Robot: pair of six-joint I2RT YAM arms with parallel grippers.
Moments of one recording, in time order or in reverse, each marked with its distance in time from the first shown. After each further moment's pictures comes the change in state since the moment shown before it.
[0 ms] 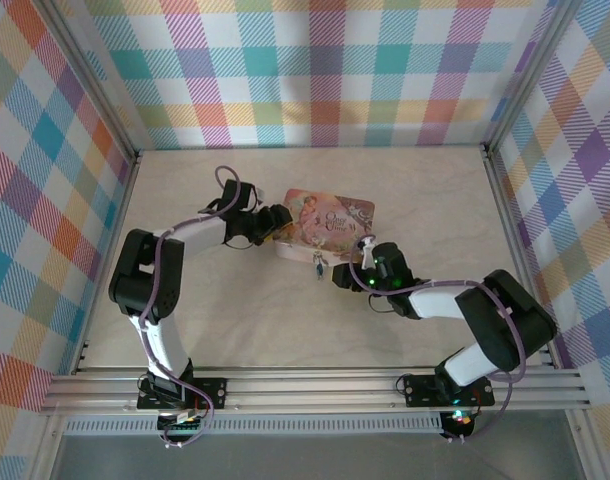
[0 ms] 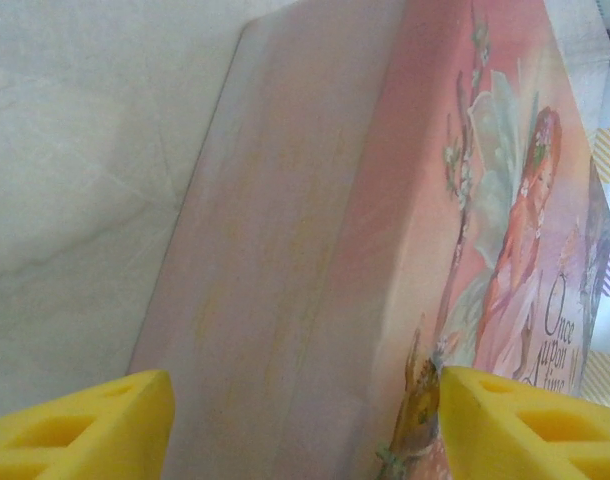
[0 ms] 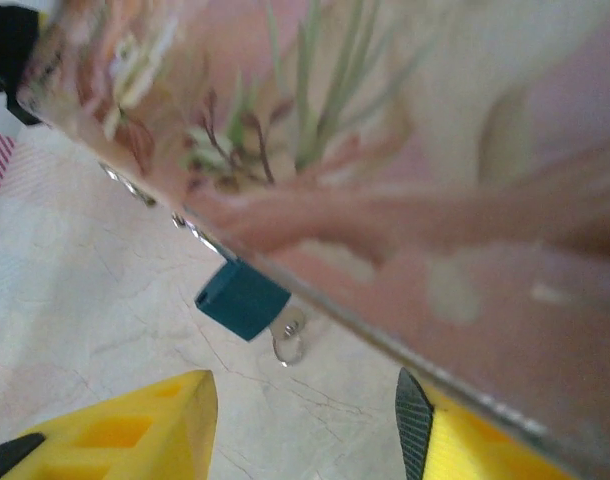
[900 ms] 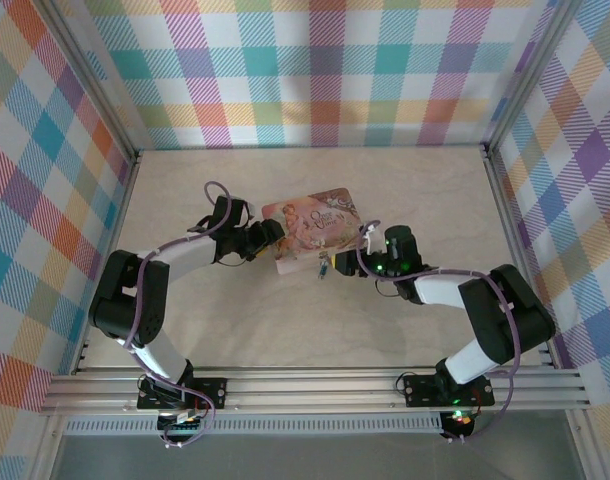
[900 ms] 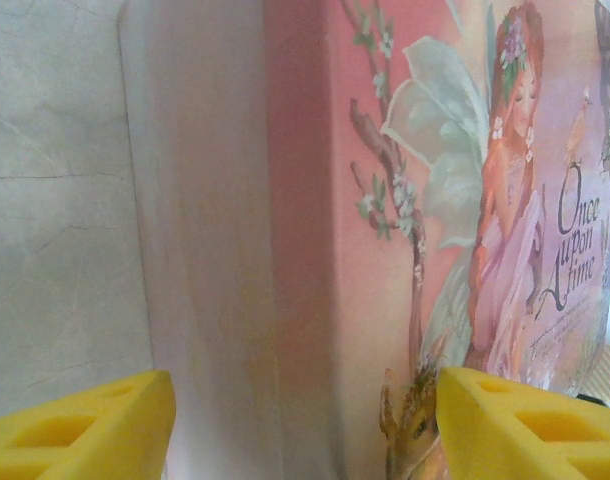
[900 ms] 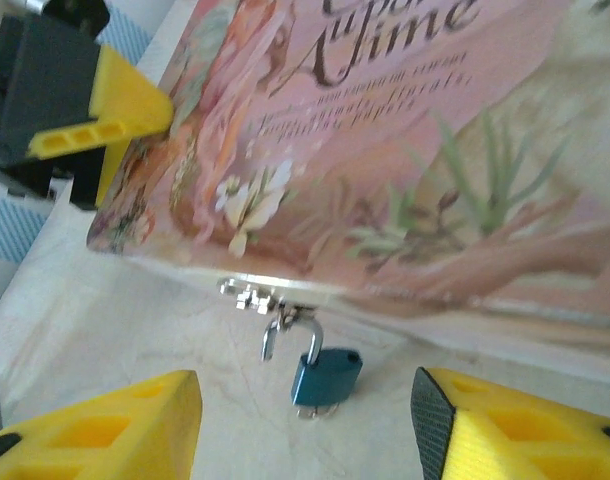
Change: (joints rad) left arm -0.018 -0.174 -0.199 0.025 -0.052 -0.033; right arm -0.122 0.037 0.074 0.021 -0.251 -0.198
